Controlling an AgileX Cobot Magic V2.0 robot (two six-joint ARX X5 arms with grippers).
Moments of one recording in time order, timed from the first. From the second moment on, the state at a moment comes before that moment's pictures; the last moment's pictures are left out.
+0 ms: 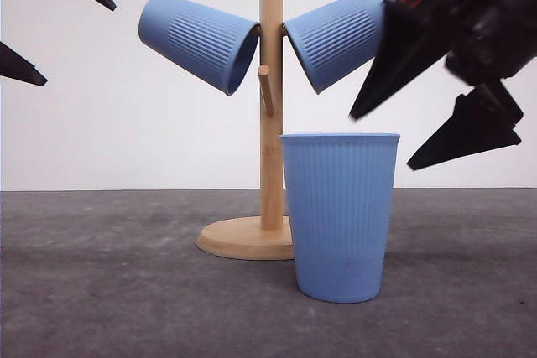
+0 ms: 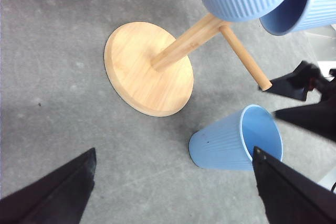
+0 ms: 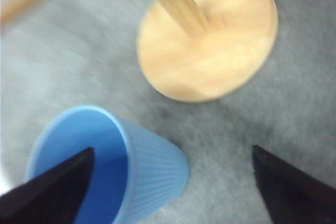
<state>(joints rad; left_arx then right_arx) -0.29 0.88 0.78 -0.54 0.46 -0.41 0.37 1.30 0.82 -0.41 -0.52 0.12</state>
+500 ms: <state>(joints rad) -0.30 0.88 0.78 -0.61 0.58 -0.40 0.47 1.28 0.81 -0.73 -0.51 0.19</state>
